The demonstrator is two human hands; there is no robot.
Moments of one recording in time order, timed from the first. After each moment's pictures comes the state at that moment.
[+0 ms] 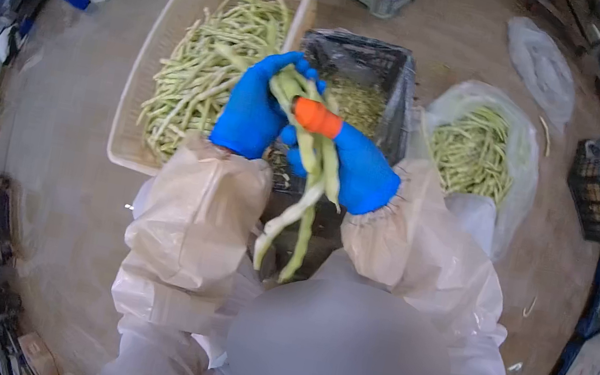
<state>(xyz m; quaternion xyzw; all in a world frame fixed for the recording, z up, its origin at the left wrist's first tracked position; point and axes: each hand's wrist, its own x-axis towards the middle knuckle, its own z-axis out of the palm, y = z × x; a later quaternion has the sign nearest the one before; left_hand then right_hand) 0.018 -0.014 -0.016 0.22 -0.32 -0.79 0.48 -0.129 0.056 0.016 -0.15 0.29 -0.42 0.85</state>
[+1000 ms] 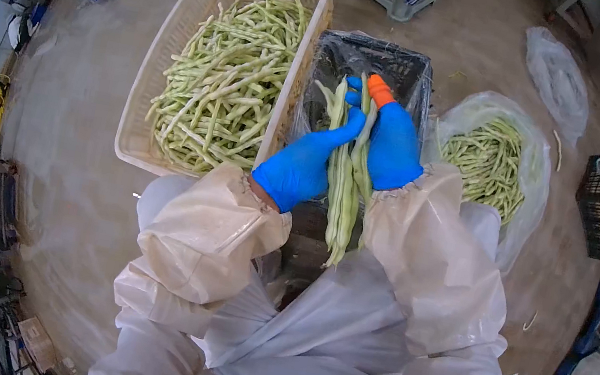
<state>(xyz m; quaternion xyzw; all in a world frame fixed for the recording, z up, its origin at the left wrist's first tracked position) -0.027 0.022 -0.027 0.32 -0.14 -0.89 0.30 -0.152 -0.001 -0.048 -0.12 0.36 -0.56 0.73</state>
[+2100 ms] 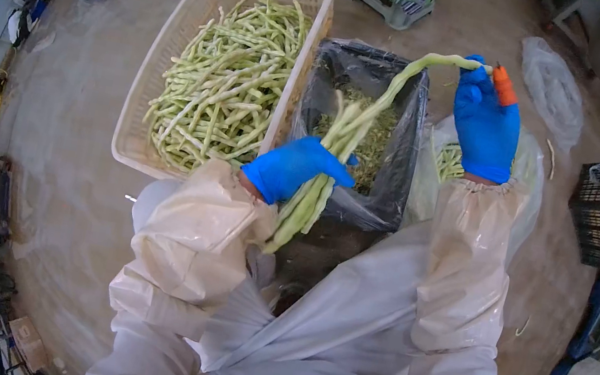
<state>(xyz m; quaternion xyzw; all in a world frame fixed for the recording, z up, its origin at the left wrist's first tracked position) 0.003 0.009 -0.025 0.44 -0.40 -0.80 0.10 -0.276 -0.029 0.002 -0.09 0.10 -0.71 0.69</state>
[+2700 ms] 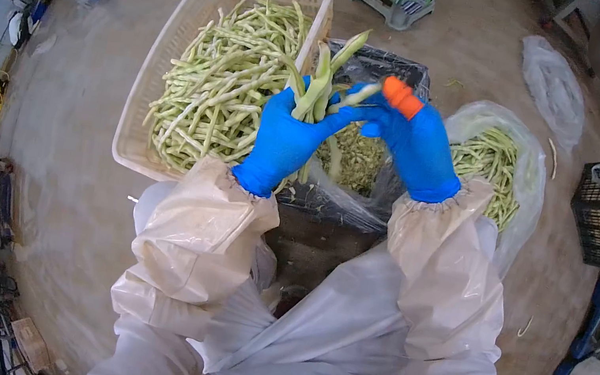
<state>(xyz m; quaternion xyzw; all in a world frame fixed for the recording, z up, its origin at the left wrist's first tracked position) -0.010 0.001 -0.012 0.47 -0.54 -0.51 0.48 -0.189 0.001 0.003 -0.43 0.37 -0.51 0.65</state>
